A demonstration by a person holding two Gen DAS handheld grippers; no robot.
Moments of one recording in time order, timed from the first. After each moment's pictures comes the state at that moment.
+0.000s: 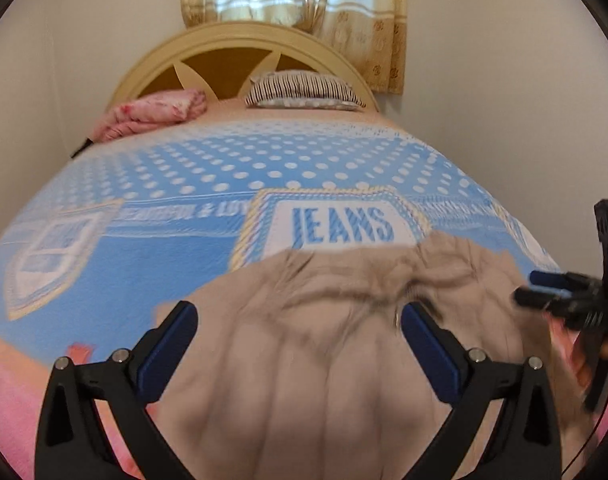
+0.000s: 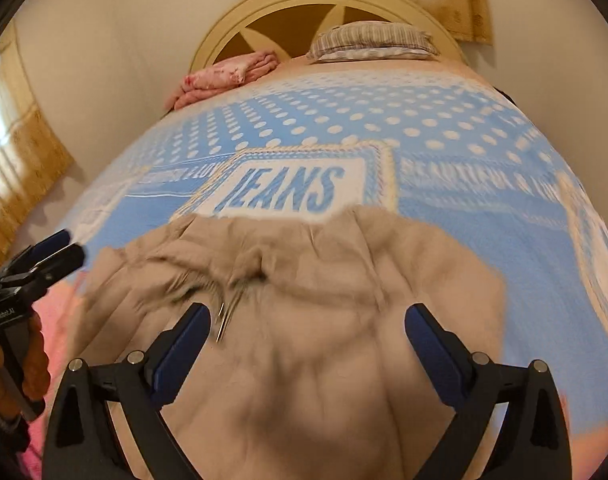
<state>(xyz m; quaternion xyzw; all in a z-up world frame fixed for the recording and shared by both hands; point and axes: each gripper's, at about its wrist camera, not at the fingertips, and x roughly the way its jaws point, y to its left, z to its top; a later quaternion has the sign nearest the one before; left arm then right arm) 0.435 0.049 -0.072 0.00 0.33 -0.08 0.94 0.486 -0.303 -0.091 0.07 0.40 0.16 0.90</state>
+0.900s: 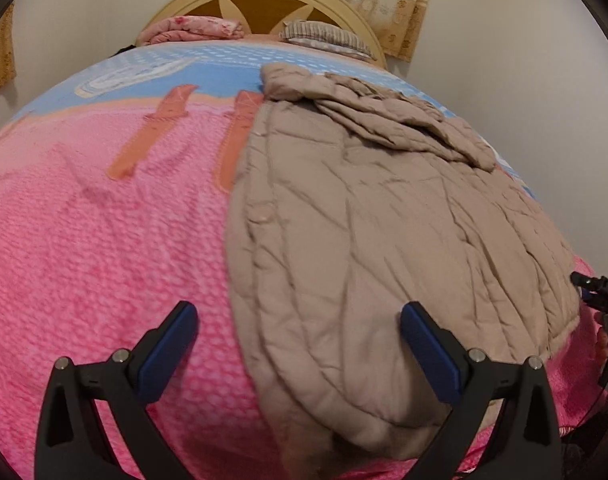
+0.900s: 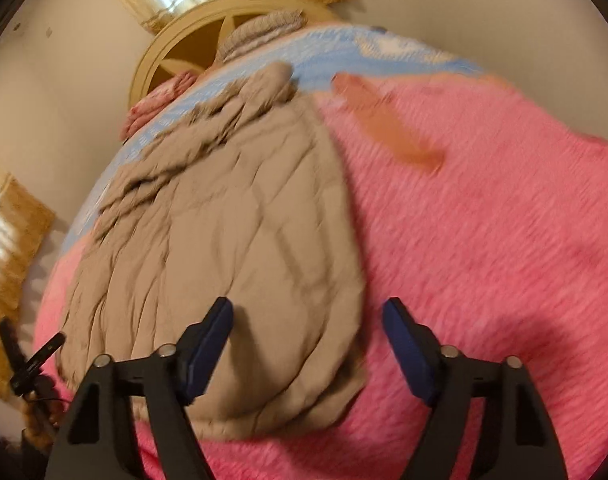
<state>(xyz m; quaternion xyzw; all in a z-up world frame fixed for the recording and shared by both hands) 0.164 0.150 -0.198 -0.09 0.40 -0.09 0.91 0.122 -0.405 -0.180 0.18 0.42 0.05 0.89</state>
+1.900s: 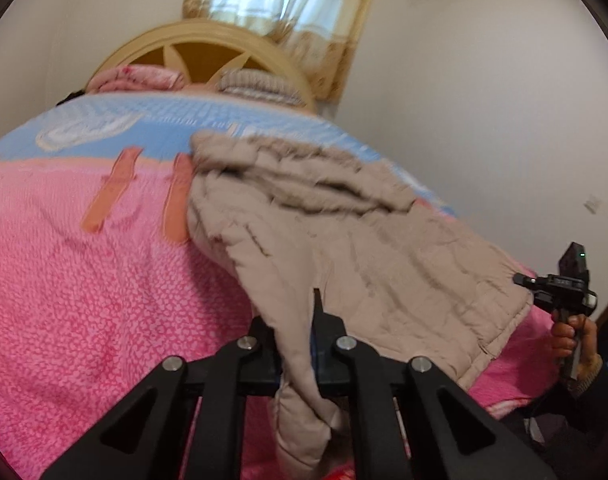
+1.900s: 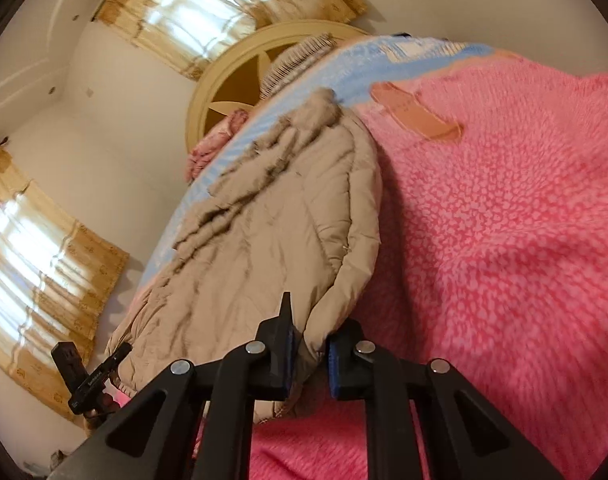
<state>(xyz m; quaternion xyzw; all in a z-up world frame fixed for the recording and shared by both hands) 0.086 0.160 -0.136 -0.10 0.30 -0.21 0.93 0.054 -0.414 -0.155 0.32 0.33 0.15 0.88</state>
